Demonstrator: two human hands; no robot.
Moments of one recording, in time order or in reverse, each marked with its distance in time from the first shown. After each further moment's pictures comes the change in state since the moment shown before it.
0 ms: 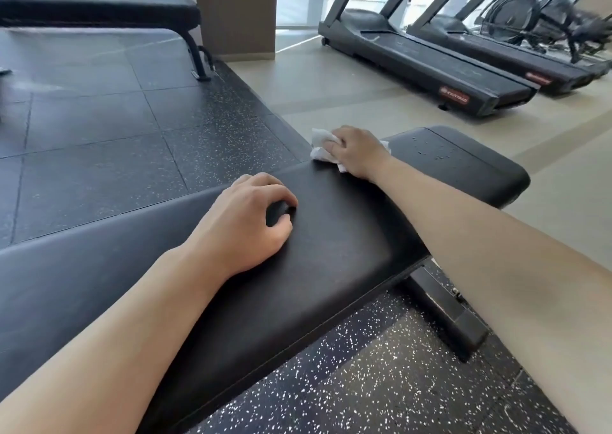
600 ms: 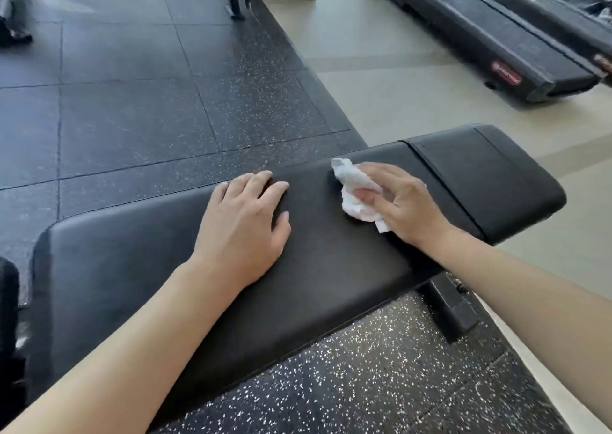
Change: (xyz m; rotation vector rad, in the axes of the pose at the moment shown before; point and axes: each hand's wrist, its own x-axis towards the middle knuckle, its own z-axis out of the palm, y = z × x) left_hand -0.042 -0.024 -0.038 0.359 -0.045 -0.278; right_hand -0.099 -0.034 0.000 0.287 -0.057 -0.214
